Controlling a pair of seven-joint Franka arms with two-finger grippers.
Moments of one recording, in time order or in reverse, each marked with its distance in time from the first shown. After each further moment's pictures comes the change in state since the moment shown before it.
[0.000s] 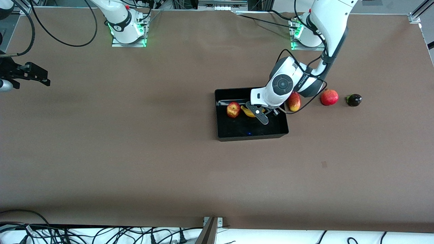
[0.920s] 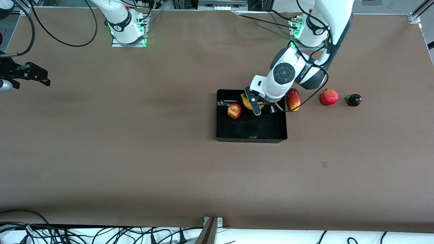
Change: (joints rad) left arm 0.000 -0.081 -0.022 -0.029 0.001 -0.004 0.328; right arm 0.000 0.000 0.000 0.000 0.000 0.000 0.000
